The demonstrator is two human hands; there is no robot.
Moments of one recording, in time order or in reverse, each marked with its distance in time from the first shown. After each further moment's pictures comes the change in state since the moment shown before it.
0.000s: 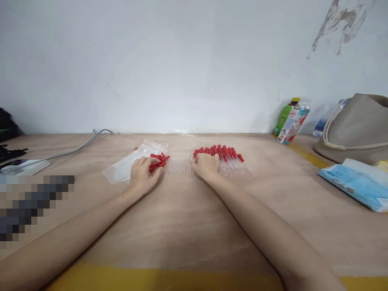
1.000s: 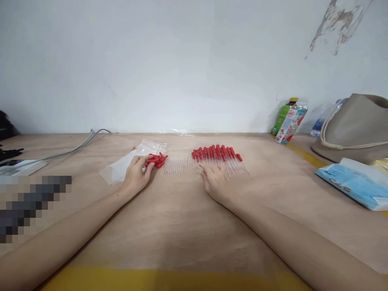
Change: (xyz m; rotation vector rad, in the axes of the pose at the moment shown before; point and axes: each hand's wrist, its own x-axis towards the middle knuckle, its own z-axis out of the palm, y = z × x) left_hand 0.003 -0.019 0.004 -0.175 -0.011 -0.029; right_hand -0.061 0.045 0.003 0.202 0.282 -0.443
